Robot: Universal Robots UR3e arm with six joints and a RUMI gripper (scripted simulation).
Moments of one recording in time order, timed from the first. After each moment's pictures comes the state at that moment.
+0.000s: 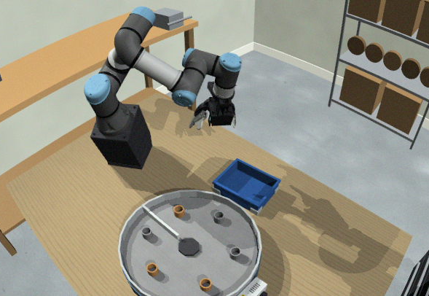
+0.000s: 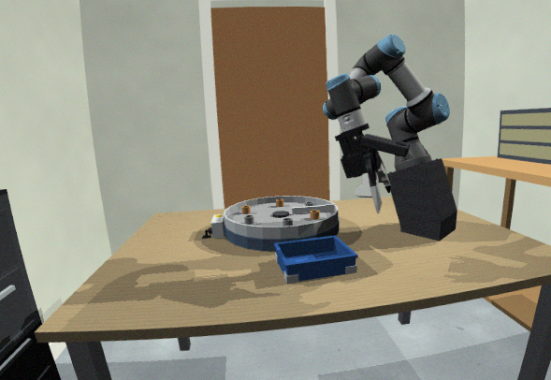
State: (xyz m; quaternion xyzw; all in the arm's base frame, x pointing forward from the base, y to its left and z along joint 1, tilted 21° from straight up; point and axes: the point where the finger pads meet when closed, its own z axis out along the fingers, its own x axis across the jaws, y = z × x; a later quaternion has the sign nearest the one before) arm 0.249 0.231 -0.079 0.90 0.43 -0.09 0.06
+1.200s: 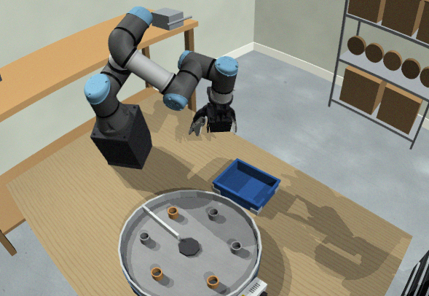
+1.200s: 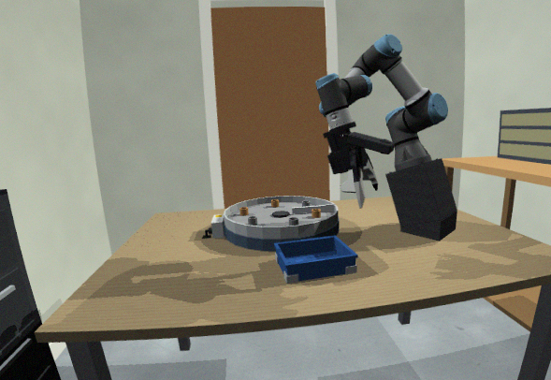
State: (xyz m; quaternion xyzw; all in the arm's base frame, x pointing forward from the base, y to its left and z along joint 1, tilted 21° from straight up) arm 0.275 0.205 -0.060 0.91 0.41 -0.07 0.06
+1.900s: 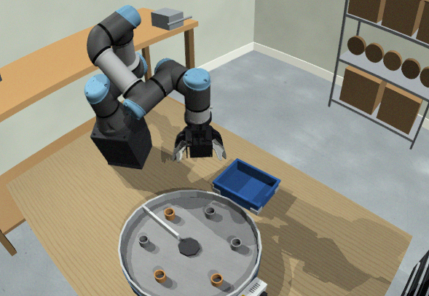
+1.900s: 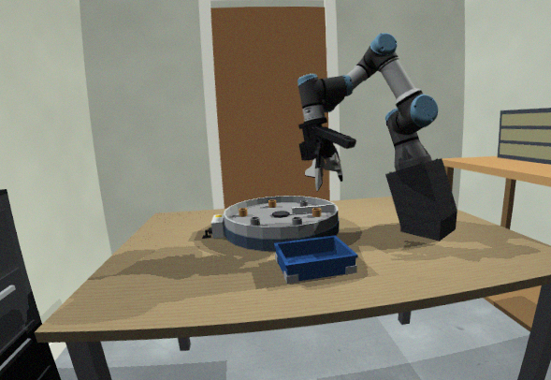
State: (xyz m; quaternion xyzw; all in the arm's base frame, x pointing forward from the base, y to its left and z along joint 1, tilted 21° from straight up) arm 0.336 0.082 0.005 0.92 0.38 -0.01 0.10
